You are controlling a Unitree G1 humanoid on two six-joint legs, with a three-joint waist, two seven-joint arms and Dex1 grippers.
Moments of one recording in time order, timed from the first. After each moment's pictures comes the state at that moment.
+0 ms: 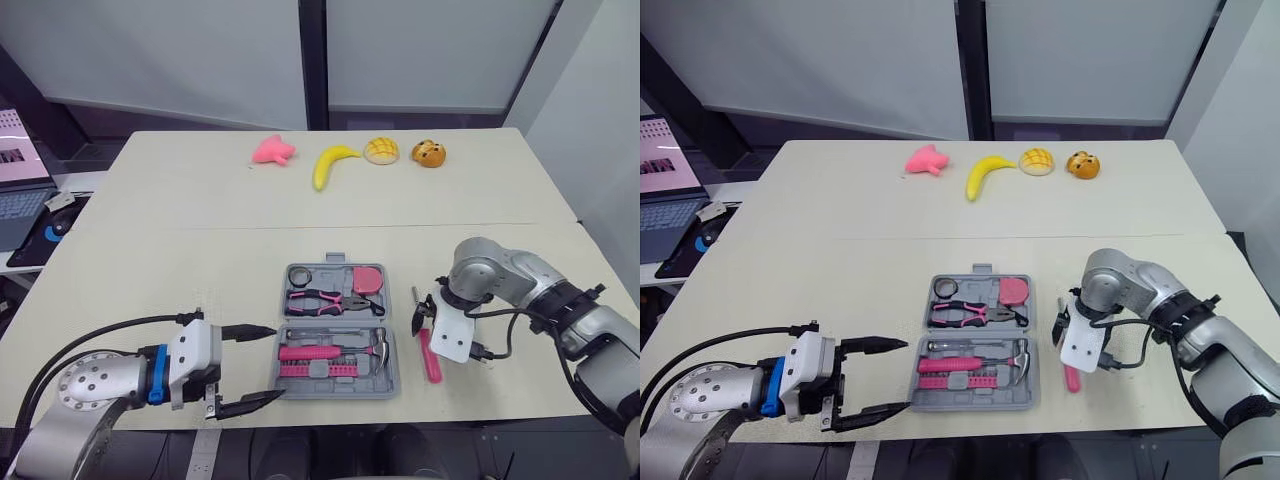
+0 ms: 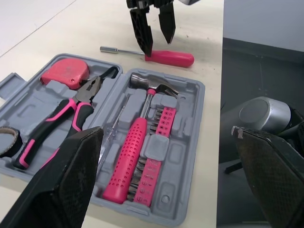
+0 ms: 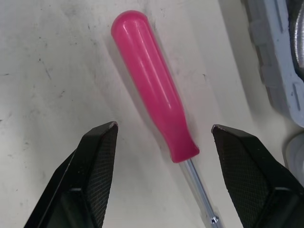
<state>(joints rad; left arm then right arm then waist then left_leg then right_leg) 0.25 0.80 0.15 -0.44 -0.47 0.15 -1.18 -0.88 -0.71 0.79 0.47 -0.42 -0.83 1.52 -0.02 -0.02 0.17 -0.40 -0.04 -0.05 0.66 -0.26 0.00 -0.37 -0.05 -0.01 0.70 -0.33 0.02</state>
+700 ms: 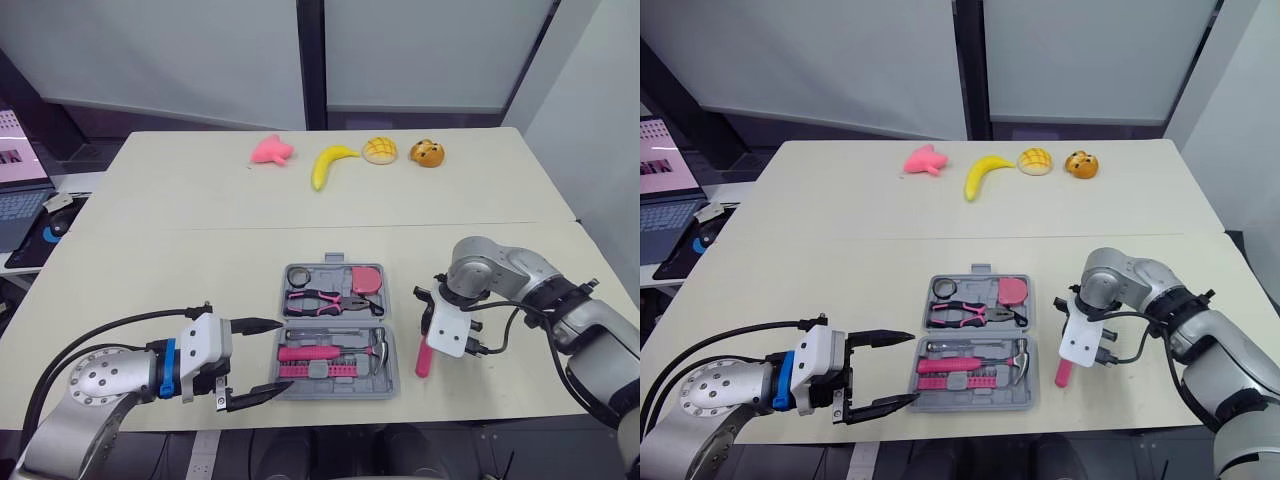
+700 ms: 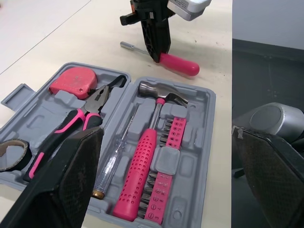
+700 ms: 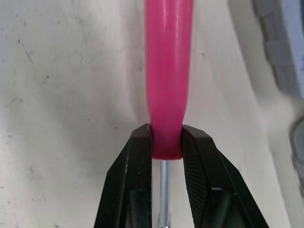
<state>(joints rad) 0.22 0.80 0.12 -0.46 -0.46 0.17 -1.11 -0.88 -0.73 0.76 0.48 -0.42 -0.79 1.48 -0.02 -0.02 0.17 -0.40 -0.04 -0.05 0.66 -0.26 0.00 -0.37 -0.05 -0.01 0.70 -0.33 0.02</state>
